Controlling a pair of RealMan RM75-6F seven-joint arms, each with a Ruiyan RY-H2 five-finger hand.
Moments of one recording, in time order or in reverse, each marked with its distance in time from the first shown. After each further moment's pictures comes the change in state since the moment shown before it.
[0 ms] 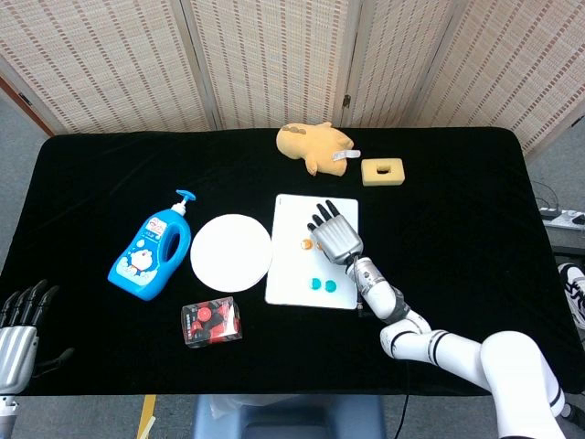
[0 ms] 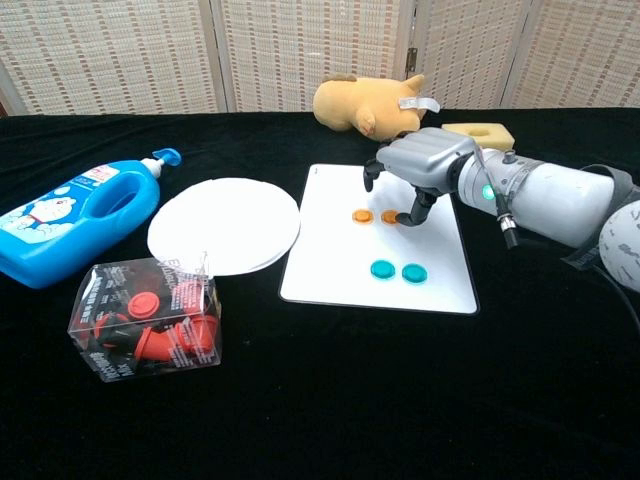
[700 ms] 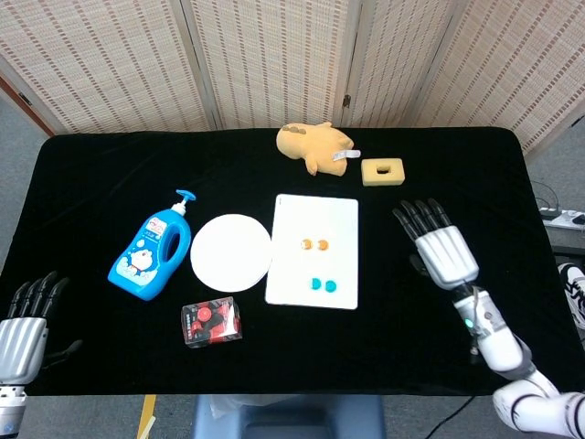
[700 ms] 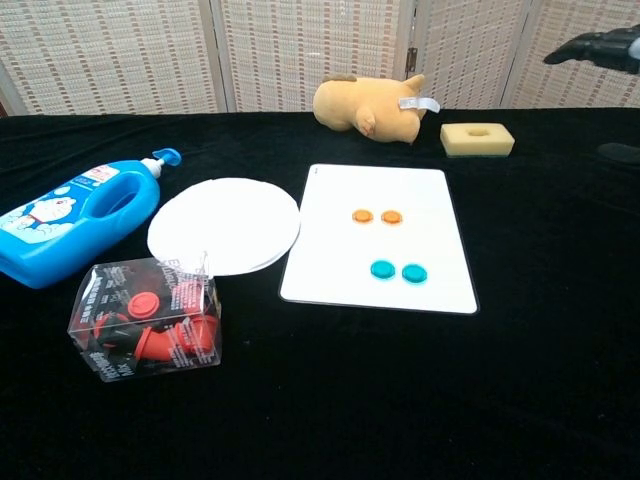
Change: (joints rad) left arm -0.035 -0.010 -0.020 -0.027 0.008 -0.018 0.035; right arm -0.421 0.568 -0.163 -0.588 -0.255 0.498 0.165
